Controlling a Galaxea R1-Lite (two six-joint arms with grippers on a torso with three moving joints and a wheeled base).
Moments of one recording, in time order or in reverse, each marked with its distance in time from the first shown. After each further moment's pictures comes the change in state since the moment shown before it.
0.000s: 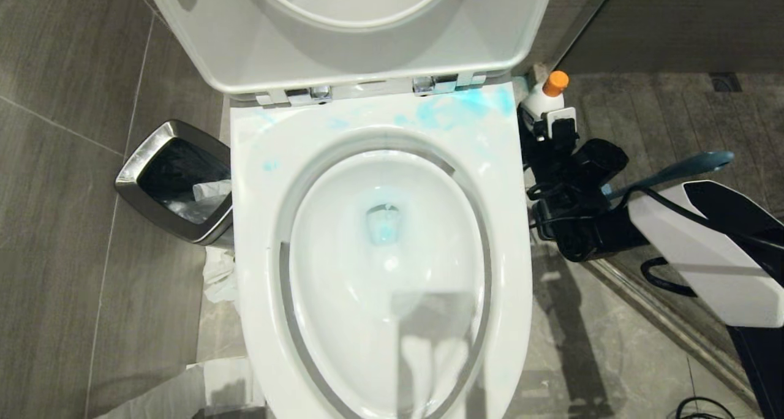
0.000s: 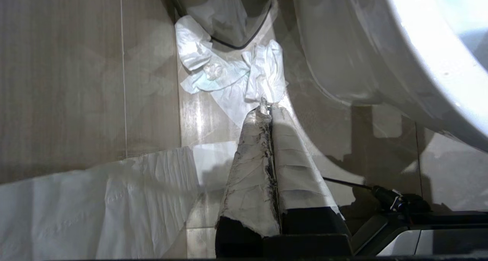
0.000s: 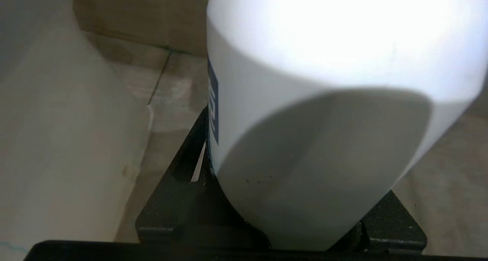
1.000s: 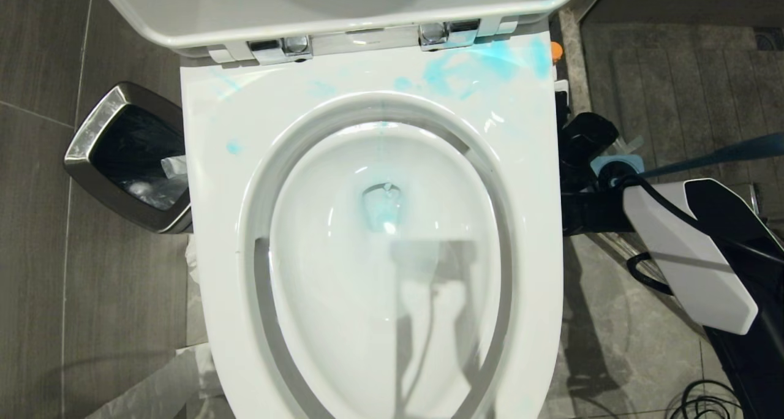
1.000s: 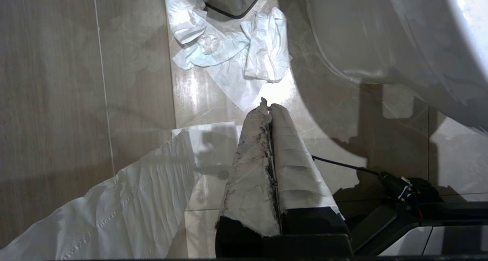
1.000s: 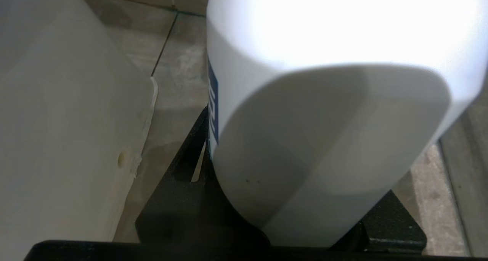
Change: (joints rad) left arm 0.000 0.000 0.000 0.000 0.000 -0.001; right arm 0.025 0.057 -0.296 0.166 -0.003 -0.001
